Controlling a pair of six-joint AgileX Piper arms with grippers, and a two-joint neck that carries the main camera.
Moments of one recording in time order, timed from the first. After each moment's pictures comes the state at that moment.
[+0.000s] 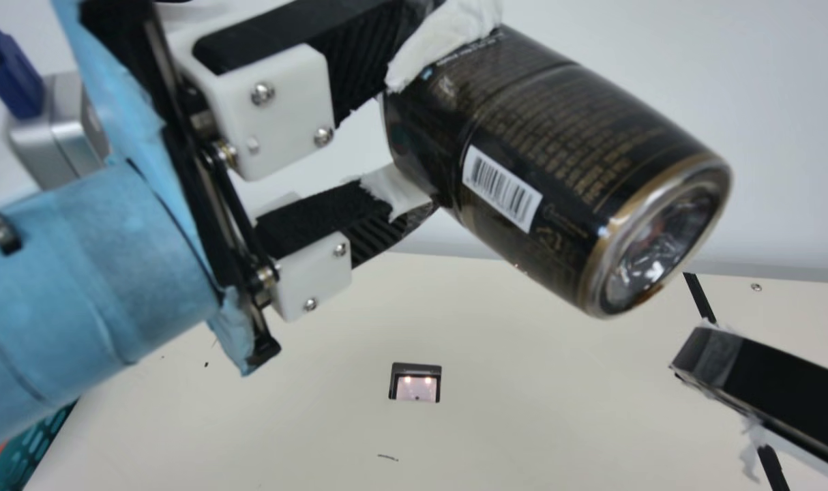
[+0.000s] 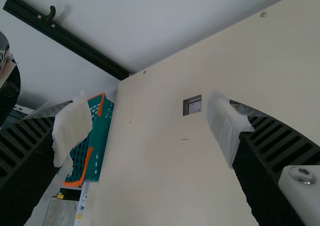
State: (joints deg) left arm -46.0 67.4 -65.1 -94.7 -3.9 6.1; right arm -23.8 44.5 -60.9 49.9 70.0 -5.2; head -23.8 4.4
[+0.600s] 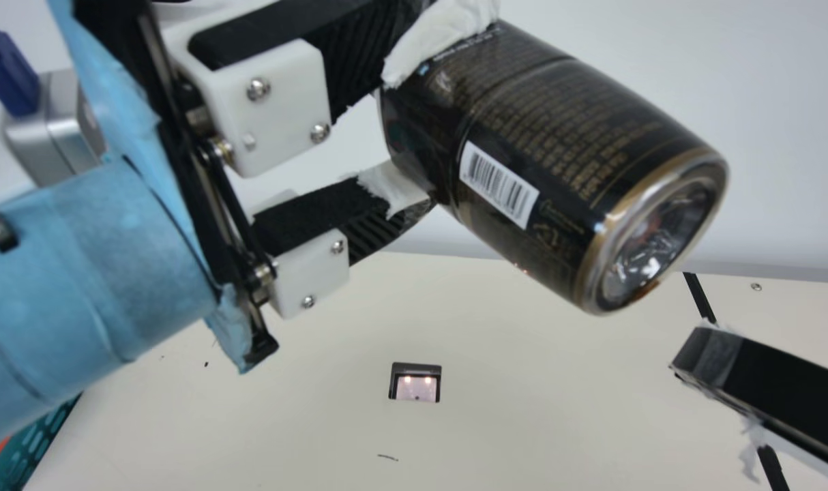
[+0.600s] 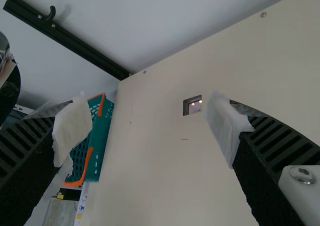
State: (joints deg) left arm -45.6 67.2 -65.0 -94.0 -3.9 5.7; right arm -23.8 44.5 -60.9 49.9 70.0 -5.2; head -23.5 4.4
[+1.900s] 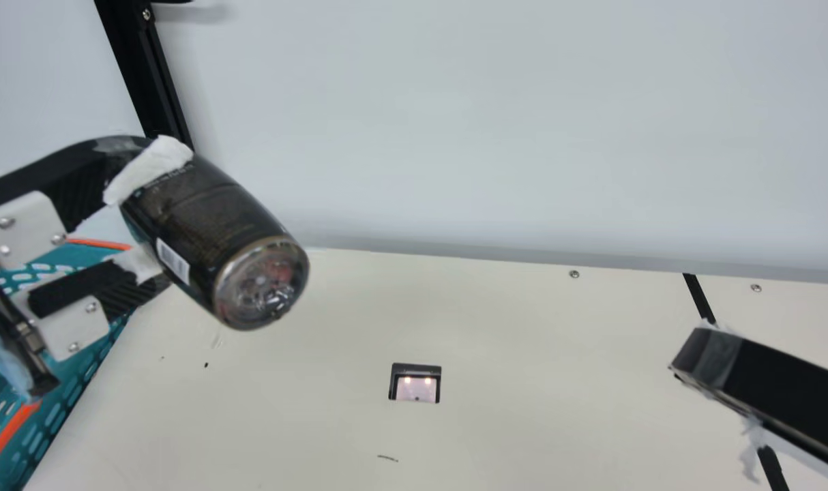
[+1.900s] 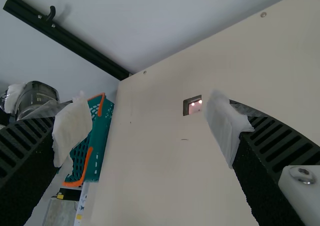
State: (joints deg) left arm 5.1 59.1 -41.5 -99.6 35.9 16.8; right arm -23.7 44.6 -60.9 49.9 70.0 -5.2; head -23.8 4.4
